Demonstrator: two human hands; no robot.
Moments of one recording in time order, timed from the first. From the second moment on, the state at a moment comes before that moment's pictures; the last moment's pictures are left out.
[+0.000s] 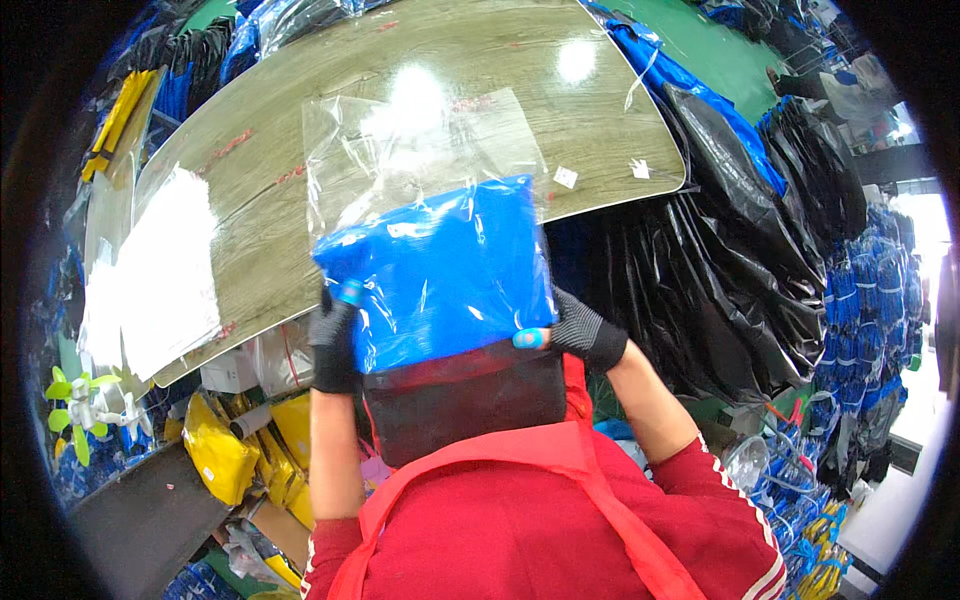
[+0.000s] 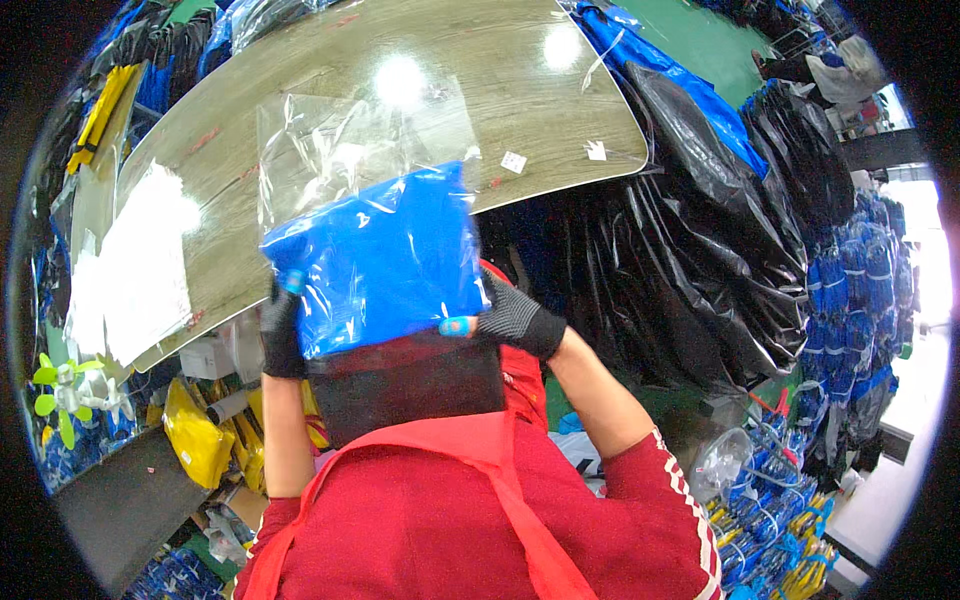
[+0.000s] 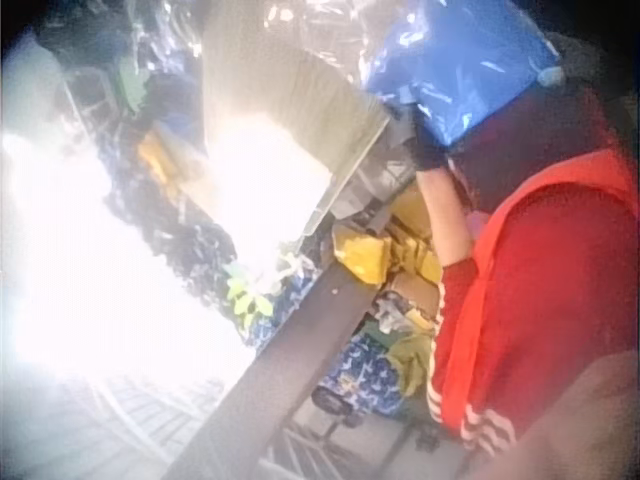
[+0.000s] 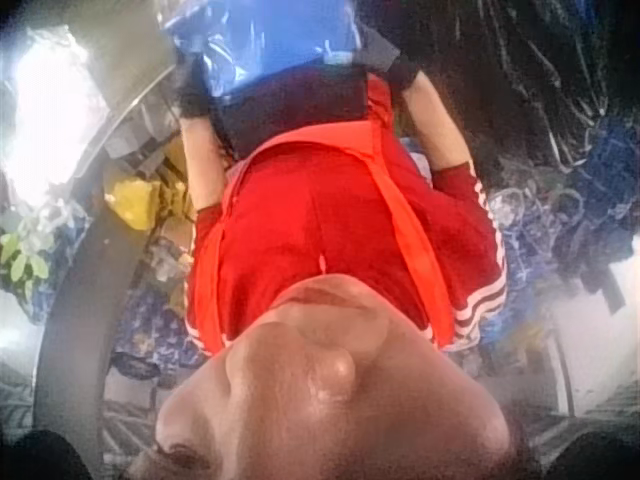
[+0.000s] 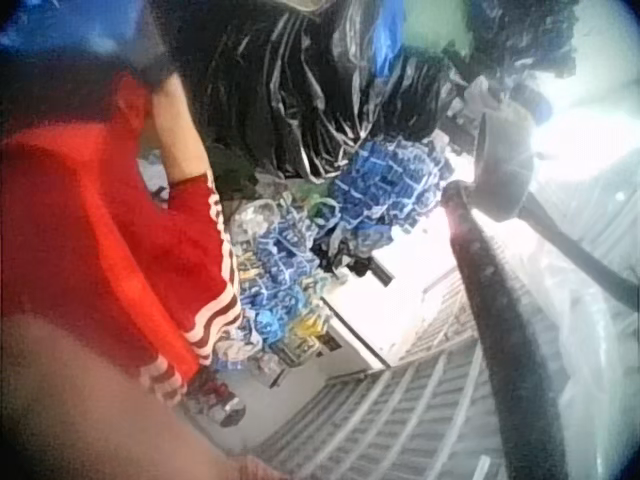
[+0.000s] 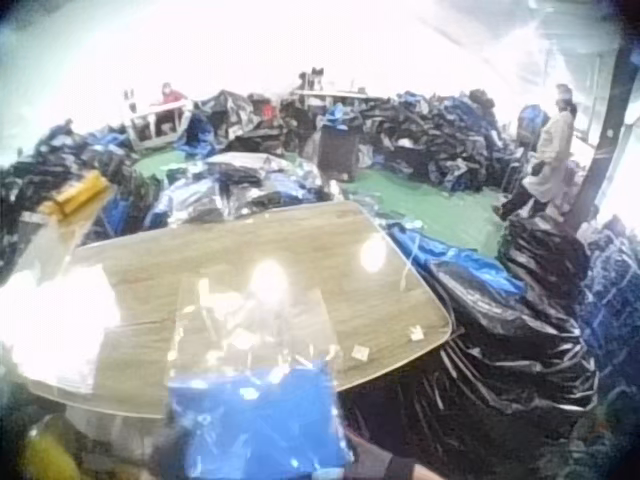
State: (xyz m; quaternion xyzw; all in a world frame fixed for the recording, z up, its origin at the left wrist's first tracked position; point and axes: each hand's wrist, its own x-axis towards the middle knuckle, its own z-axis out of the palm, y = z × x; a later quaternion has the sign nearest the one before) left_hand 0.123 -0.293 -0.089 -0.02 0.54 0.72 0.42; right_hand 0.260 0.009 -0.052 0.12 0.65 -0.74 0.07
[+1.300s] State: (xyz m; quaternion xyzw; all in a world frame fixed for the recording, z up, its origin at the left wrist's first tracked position) left_hand 0.099 -0.266 -0.085 -0.03 0.50 0.77 0.39; right_hand 0.233 0.016 -0.068 0.19 0.61 -0.77 -0.03
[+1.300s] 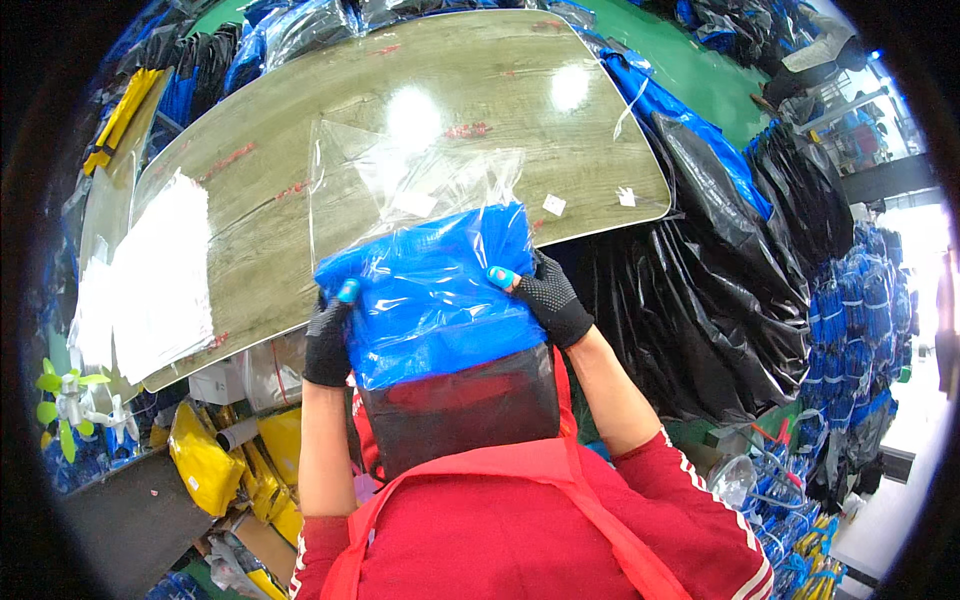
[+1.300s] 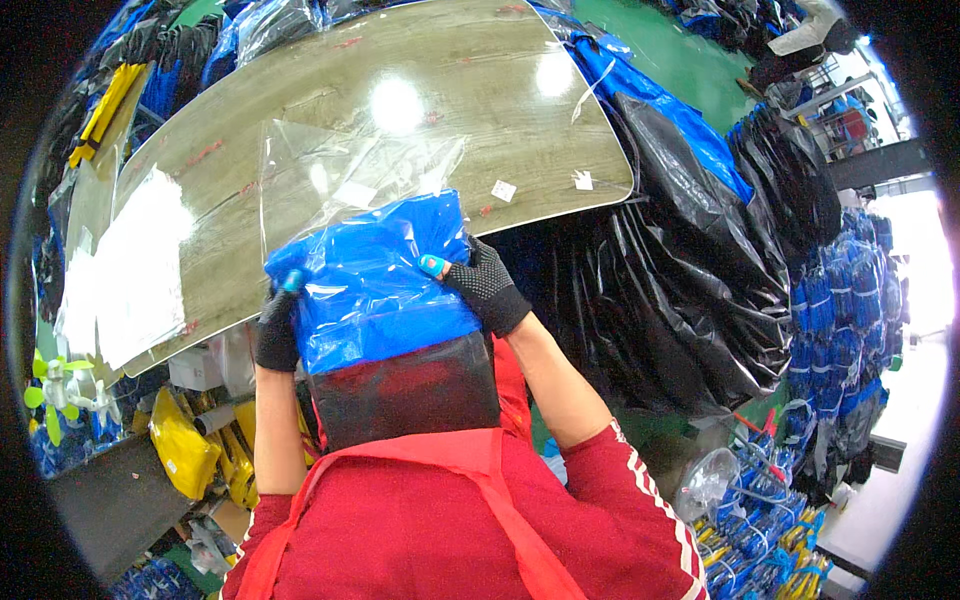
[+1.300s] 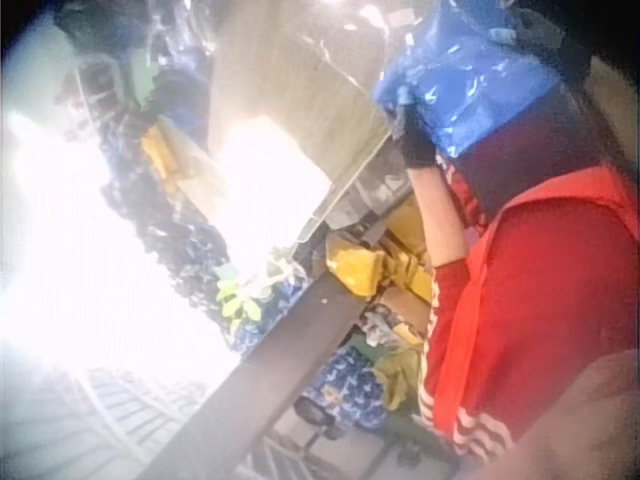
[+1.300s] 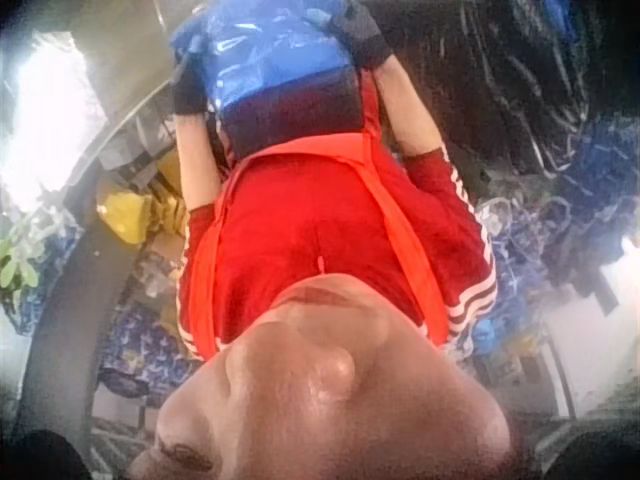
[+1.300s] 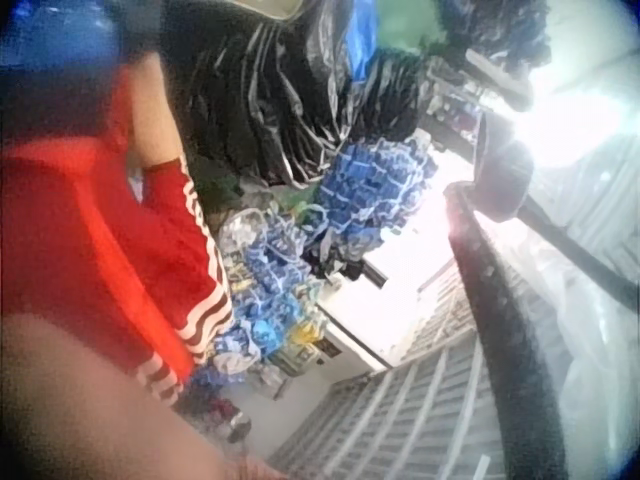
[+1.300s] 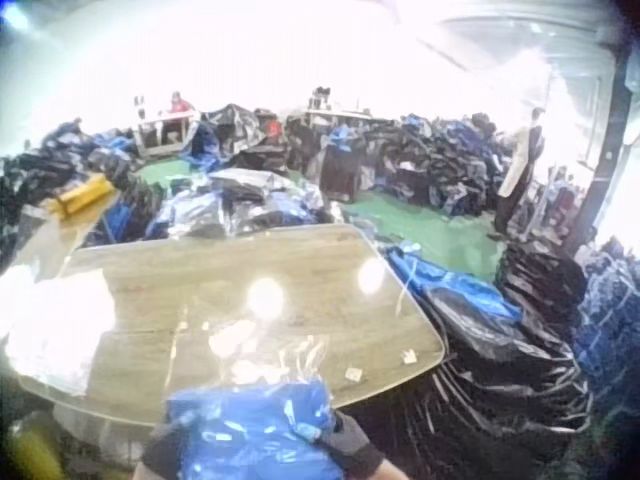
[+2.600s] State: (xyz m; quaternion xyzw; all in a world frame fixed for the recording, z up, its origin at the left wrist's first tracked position) left_hand 0.123 -0.278 -0.094 0.00 0.54 0.74 0.40; right_hand 0.251 0.005 -0.060 0.24 0.80 -0.54 -0.11
